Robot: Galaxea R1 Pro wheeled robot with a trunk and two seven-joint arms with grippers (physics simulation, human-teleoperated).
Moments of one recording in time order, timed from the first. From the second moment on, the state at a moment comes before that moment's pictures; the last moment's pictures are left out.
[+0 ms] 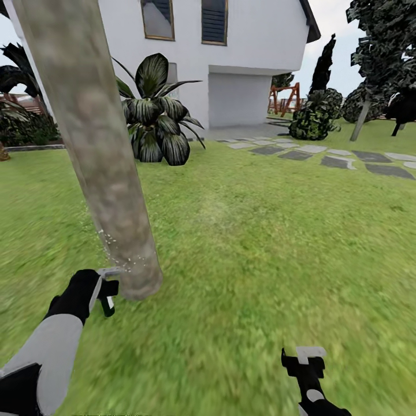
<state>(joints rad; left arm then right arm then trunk) -0.87 0.10 0.37 -0.66 -0.34 0.78 -0.12 -0.52 -0.04 -0.04 -0.16 0.16 -0.42 -0.29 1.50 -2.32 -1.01</state>
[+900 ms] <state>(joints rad) -0.92 0.13 0.37 -0.77 -0.35 0.85 -0.12 -0.52 -0.04 -0.04 -0.15 0.16 -0.42 -0.28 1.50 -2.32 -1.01</state>
